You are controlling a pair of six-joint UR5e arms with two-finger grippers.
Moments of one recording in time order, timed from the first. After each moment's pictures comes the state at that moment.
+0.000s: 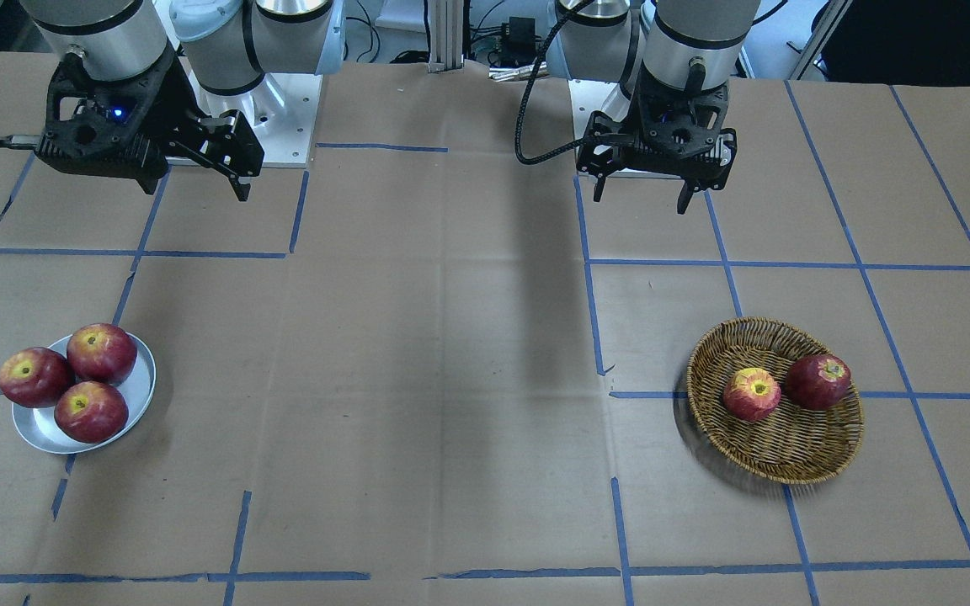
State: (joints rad) left arm -1.65 -1.46 -1.75 -1.47 1.62 0.13; right arm 1.58 -1.60 1.57 -1.50 -1.58 0.07
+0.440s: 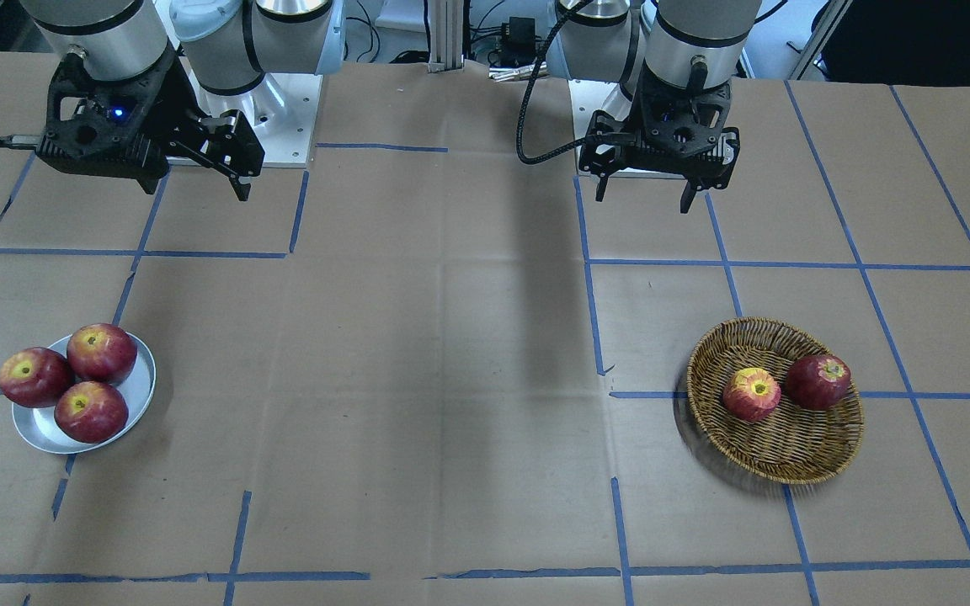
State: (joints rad) left arm -1.65 -1.47 -1.73 -1.47 1.63 0.13; right arm 1.58 -1.60 1.57 -1.50 -1.58 0.07
